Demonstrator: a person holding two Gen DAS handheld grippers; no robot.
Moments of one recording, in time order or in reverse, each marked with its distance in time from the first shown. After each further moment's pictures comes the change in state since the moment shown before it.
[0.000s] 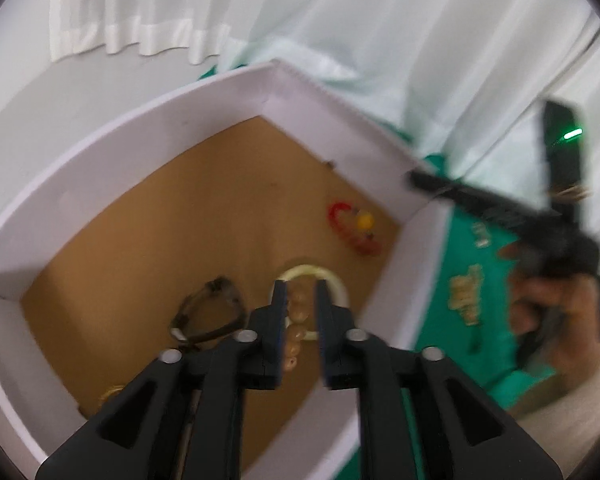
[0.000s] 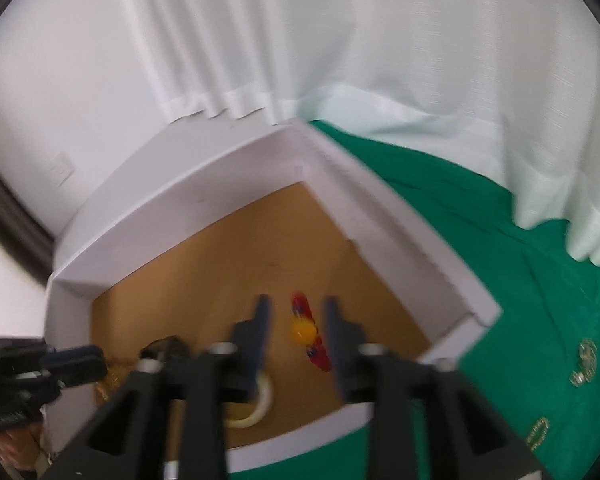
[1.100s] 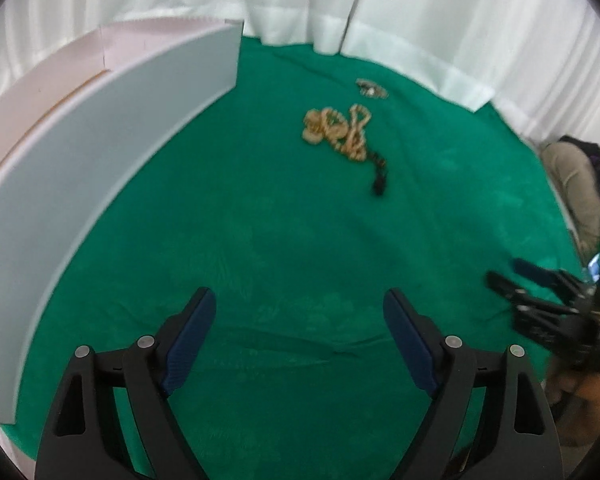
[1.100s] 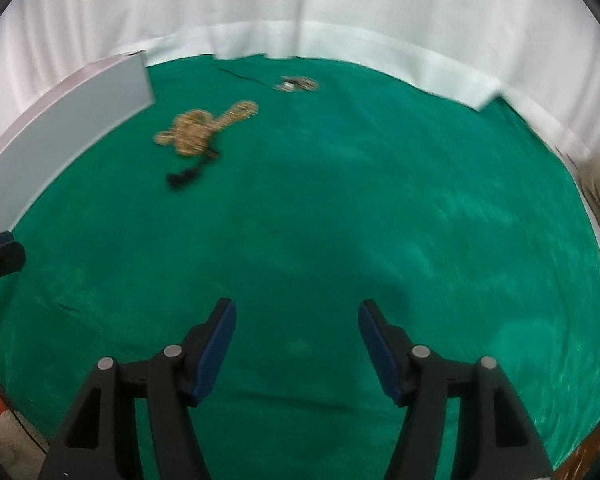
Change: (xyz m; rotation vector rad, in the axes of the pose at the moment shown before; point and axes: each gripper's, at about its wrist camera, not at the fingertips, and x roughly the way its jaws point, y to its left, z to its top) left arm 0.051 -0.192 -0.200 0.292 0.031 -0.080; right arm -0.177 -0.143 -0.364 0.316 0.015 -0.512
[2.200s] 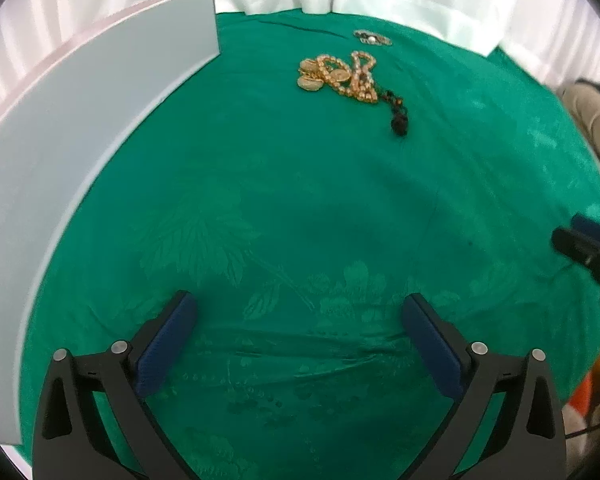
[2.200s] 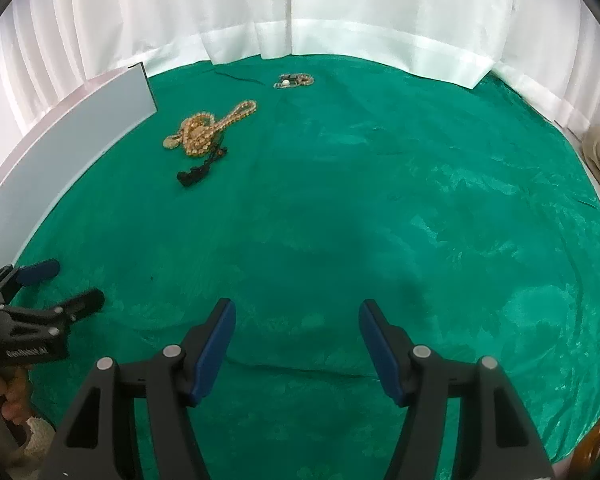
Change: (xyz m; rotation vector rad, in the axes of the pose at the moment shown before) left arm 0.041 -0.015 -0.020 0.147 0.056 0.122; right arm -0.012 0.003 -0.008 0.065 0.001 0.055
